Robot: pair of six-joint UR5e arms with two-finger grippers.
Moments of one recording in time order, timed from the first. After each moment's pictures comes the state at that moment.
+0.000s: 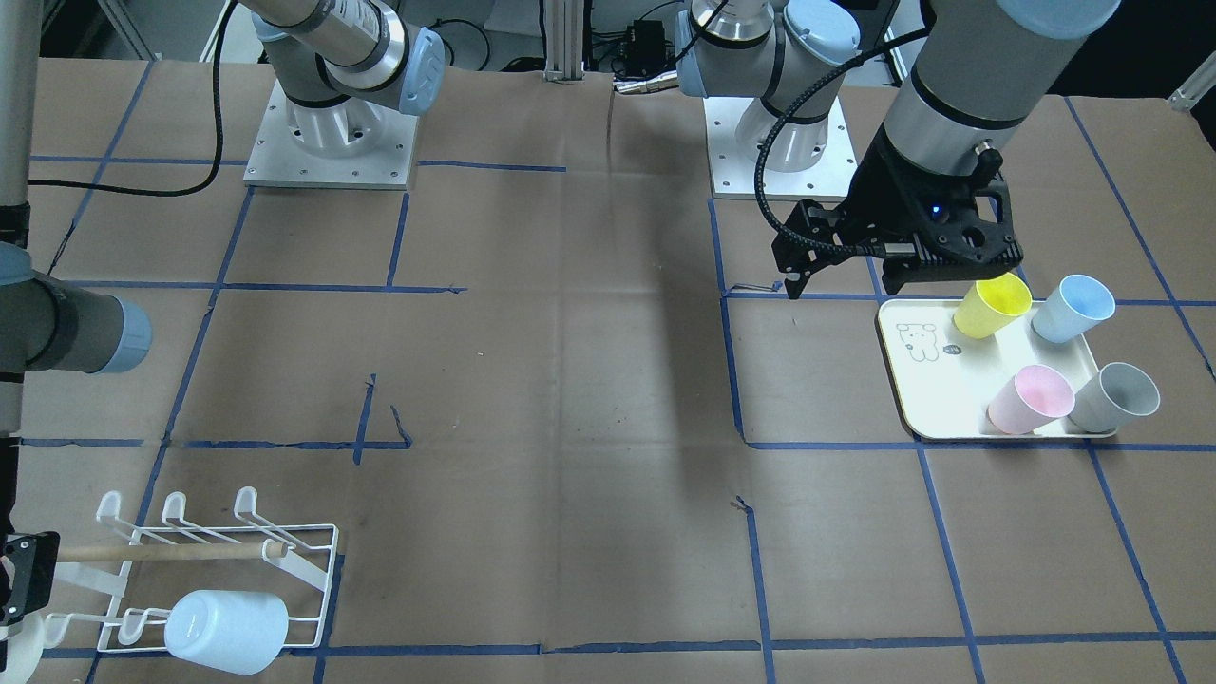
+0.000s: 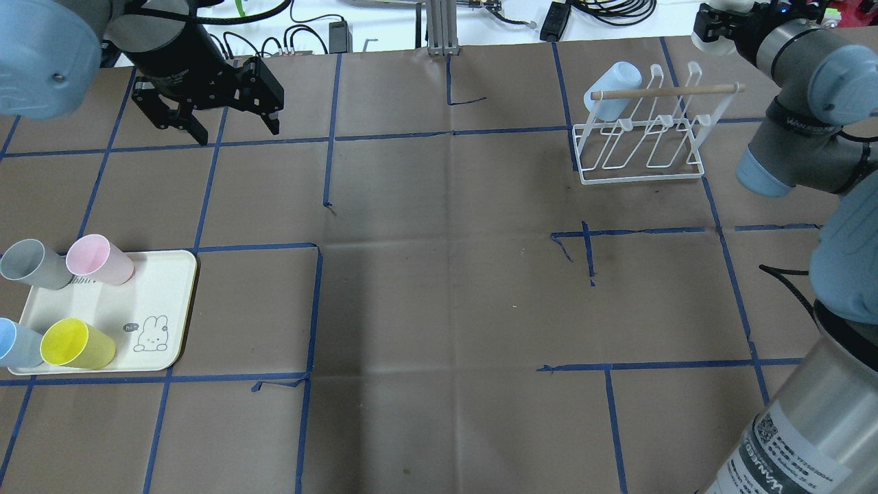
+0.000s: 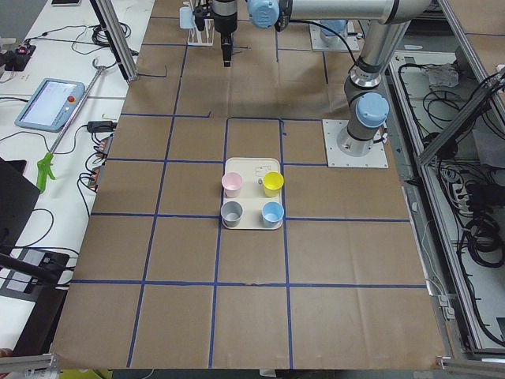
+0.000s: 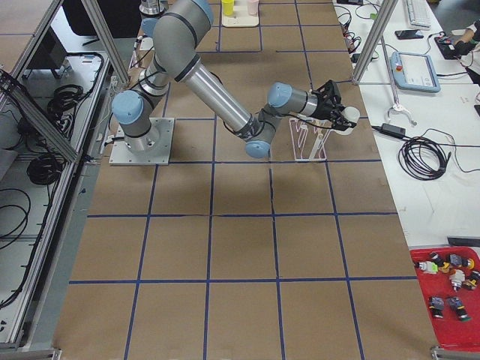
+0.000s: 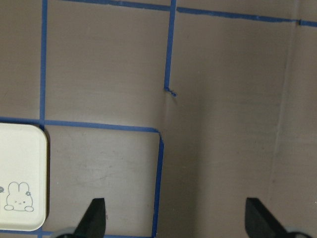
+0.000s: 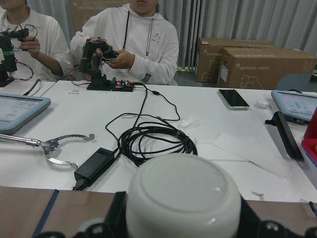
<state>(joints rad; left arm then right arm) -1.54 -1.63 -1.53 -1.54 1.55 -0.05 1.20 -0.97 1.73 -3.47 -1.20 -0.20</state>
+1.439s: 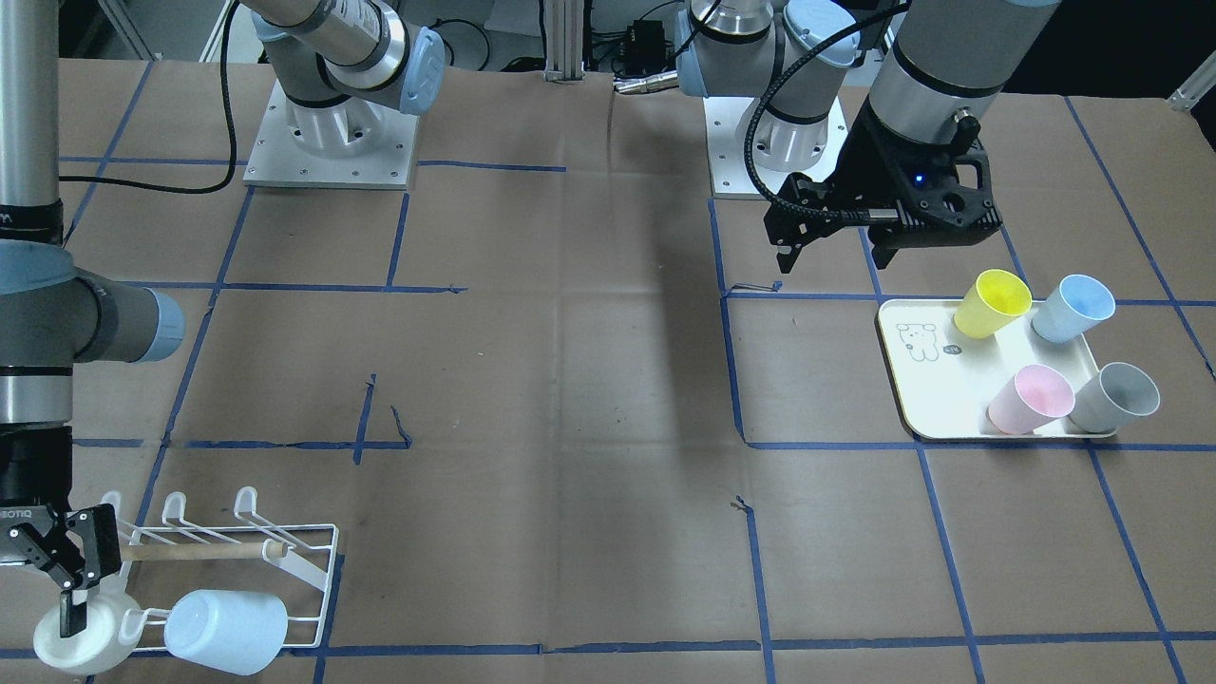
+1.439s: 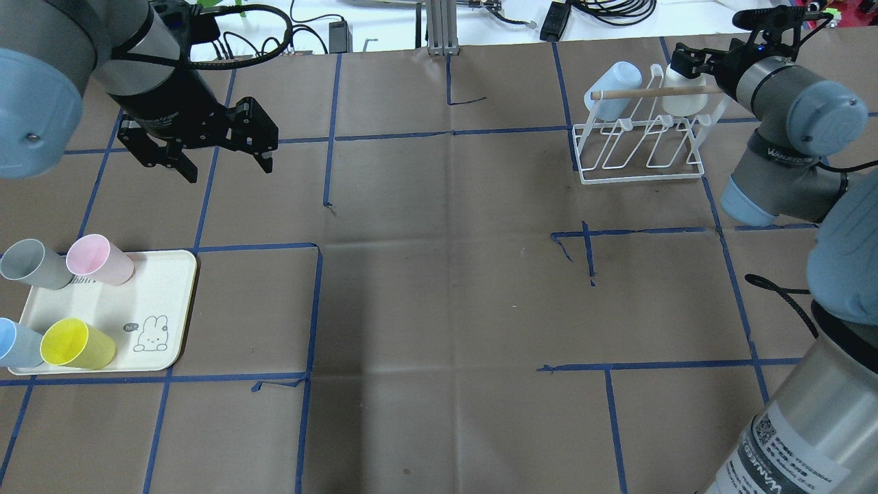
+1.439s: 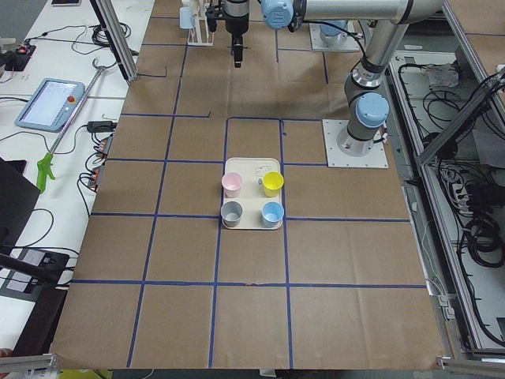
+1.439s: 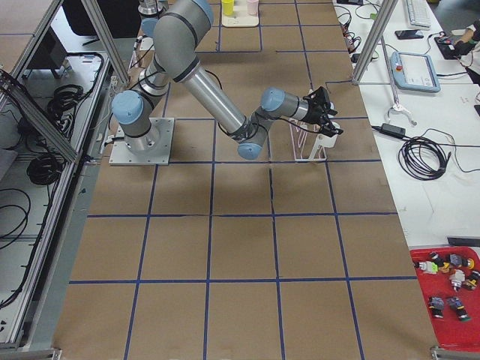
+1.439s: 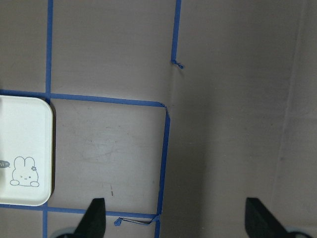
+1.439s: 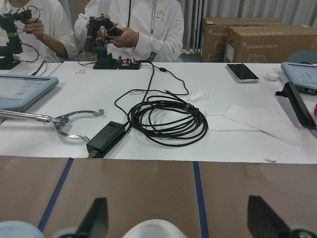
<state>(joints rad) -1.54 -1.56 -1.61 -1.52 1.55 -0.05 1.20 -0.98 1.80 -3.49 -1.19 -0.19</state>
